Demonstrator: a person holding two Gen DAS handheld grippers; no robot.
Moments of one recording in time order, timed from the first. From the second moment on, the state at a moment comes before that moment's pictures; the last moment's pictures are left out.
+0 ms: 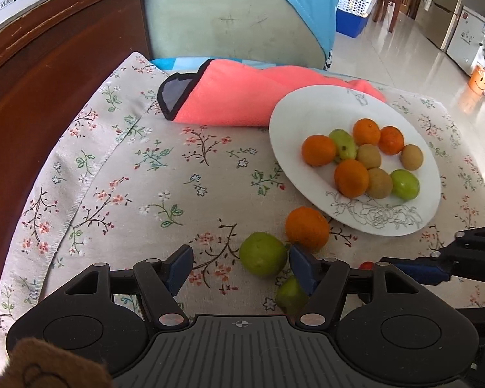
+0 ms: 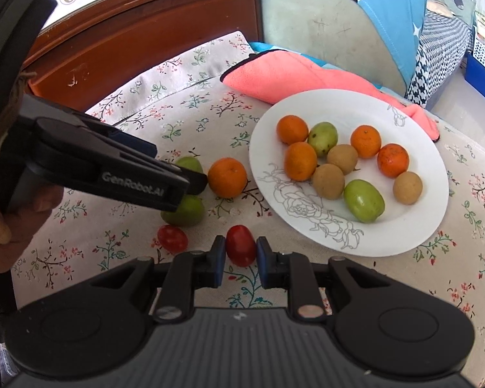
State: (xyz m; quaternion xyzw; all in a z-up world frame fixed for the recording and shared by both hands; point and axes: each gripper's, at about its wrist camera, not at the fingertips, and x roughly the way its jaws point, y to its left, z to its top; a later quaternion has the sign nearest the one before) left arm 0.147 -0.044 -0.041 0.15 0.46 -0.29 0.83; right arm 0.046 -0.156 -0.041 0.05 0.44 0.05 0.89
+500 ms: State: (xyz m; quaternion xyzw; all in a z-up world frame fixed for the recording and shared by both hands) left arm 0.139 -0.046 -0.043 0.13 0.45 -0.30 0.83; right arm 0.047 -0.159 -0.042 0.07 0.44 0.04 0.89
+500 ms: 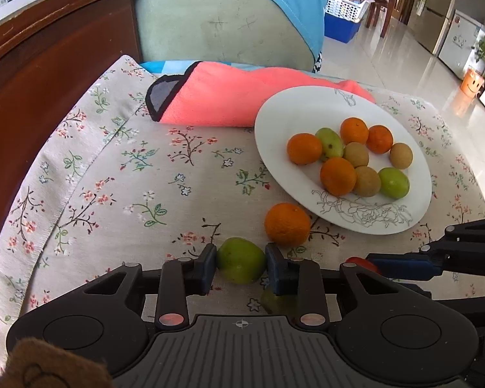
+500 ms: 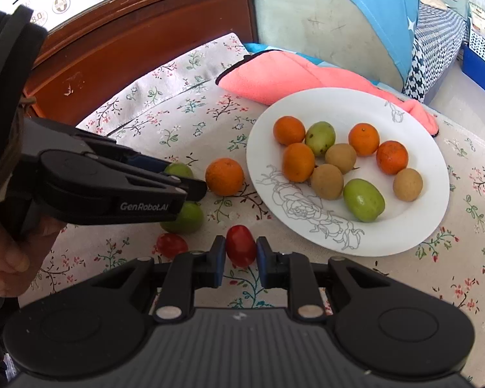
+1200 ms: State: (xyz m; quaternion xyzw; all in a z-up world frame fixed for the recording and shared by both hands) left arm 0.134 -0.048 0.014 0.08 0.39 -0.32 0.86; right arm 0.046 -0.190 0.004 0.11 0.37 0.02 0.92
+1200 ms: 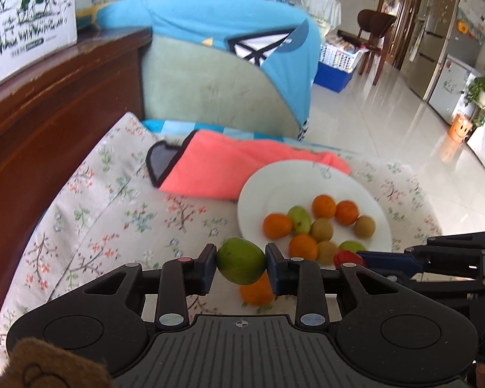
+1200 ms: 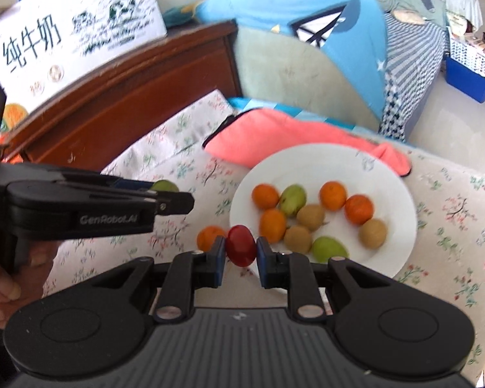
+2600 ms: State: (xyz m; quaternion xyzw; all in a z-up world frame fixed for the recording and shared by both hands) left arm 0.193 -0.130 -0.015 0.06 0.42 -0.33 0.85; right arm 0.081 -0.275 -0.023 0.25 0.40 -0.07 0.88
